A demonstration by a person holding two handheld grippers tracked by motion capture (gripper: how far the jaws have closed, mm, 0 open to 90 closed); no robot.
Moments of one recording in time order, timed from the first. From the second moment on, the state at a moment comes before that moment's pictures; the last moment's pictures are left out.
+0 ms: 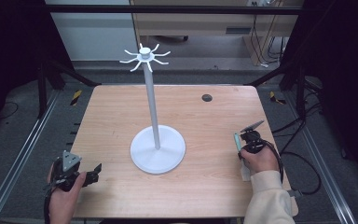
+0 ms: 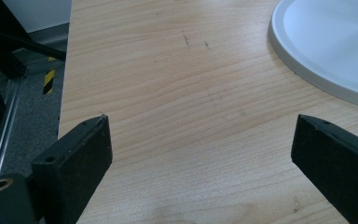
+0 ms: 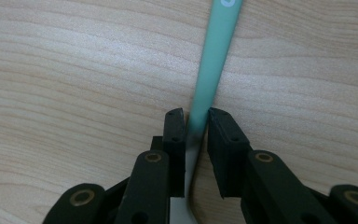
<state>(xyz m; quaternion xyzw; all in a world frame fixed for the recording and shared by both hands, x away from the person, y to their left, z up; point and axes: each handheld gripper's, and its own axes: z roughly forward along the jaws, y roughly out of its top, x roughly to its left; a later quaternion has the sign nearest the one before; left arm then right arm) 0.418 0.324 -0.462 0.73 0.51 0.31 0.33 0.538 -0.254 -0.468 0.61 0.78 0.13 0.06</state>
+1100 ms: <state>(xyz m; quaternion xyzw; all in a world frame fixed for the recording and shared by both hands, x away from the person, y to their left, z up) 0.411 0.321 -0.467 0.74 0.51 0.31 0.31 0.525 -0.228 -0.427 0.55 0.81 0.20 0.09</state>
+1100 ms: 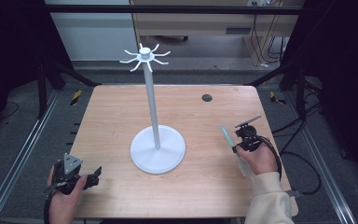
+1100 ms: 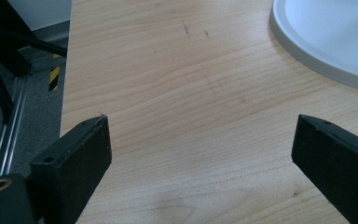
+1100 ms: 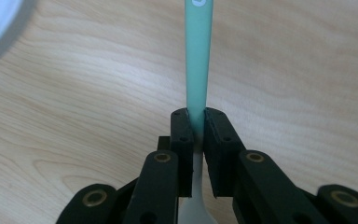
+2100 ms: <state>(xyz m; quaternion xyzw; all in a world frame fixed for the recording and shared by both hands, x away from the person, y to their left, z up) 0.411 0.321 -0.468 0.74 0.51 0.31 0.31 0.489 -0.204 -0.336 0.45 0.77 0.41 0.18</state>
